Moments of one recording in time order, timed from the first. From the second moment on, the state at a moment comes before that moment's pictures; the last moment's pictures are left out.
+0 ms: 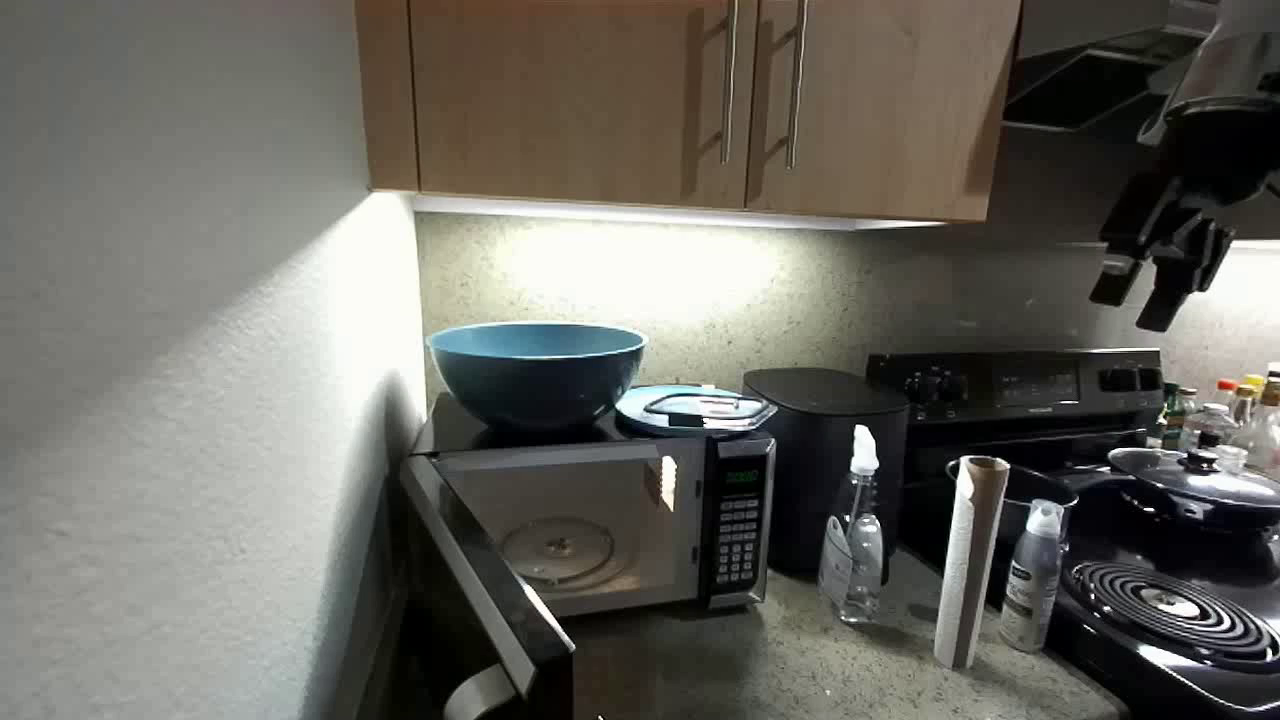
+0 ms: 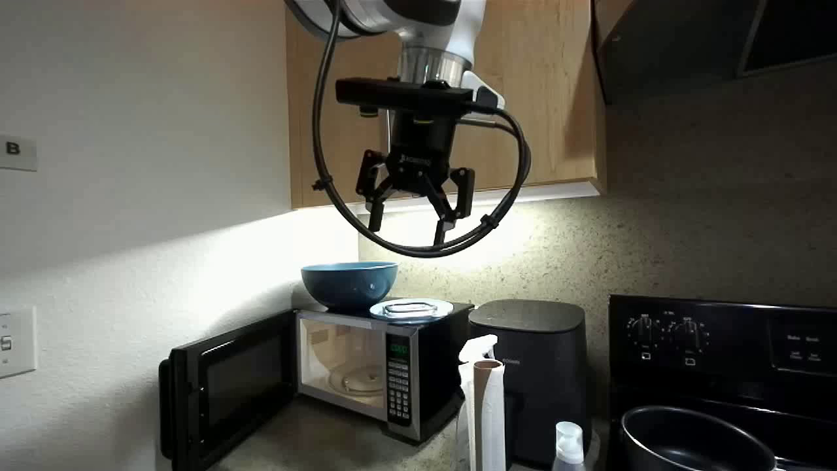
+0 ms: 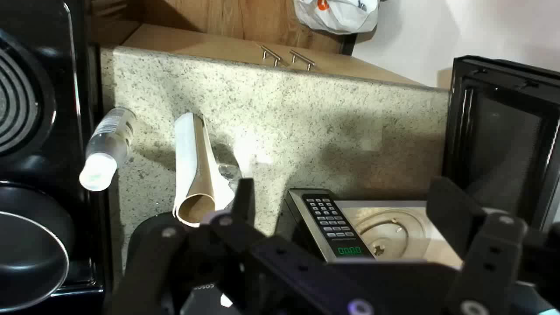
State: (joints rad) arm 0.00 -0.50 -0.35 -2.24 0.13 1.81 -0.32
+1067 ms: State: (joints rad) arm 0.04 -0.41 -0.26 -2.25 0.23 1.58 -0.36
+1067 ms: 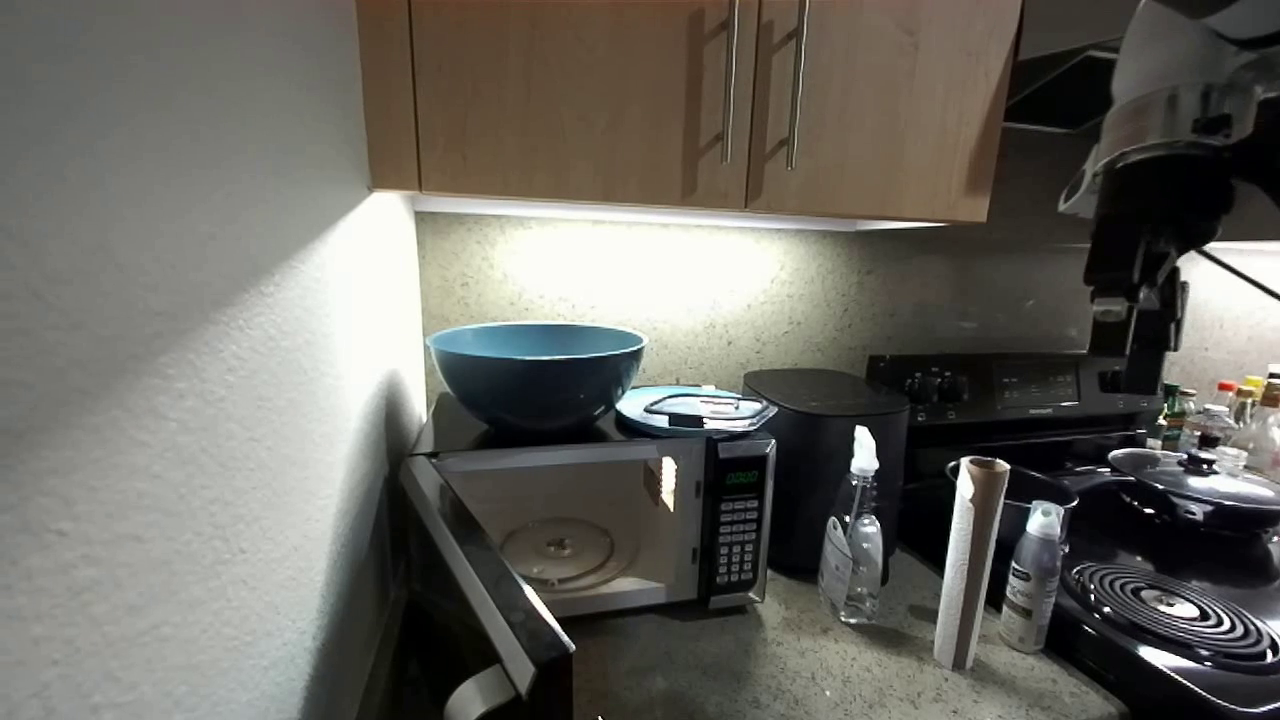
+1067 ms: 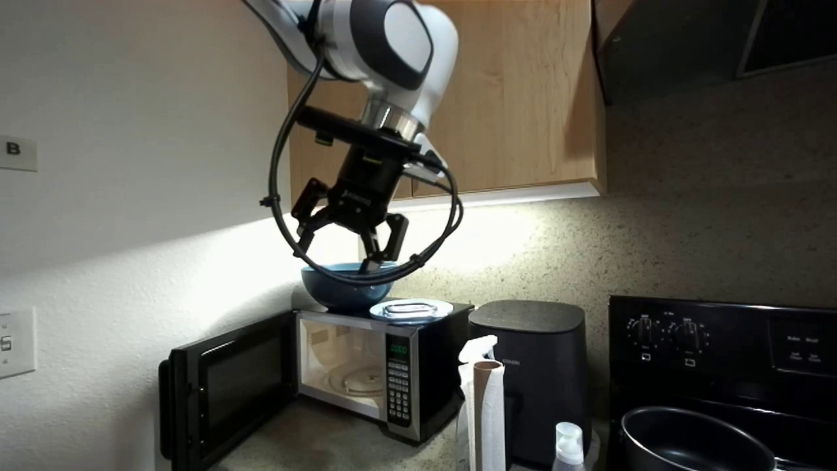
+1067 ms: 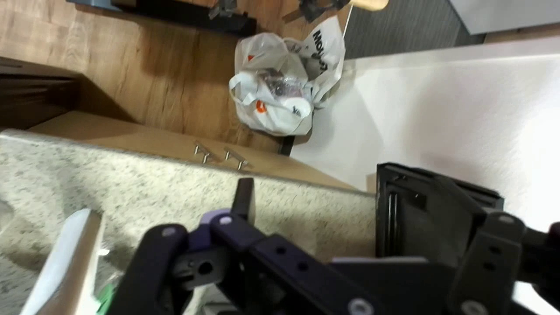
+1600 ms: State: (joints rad) arm 0.13 -0.38 -0.06 -2.28 0.27 1.32 -0.38
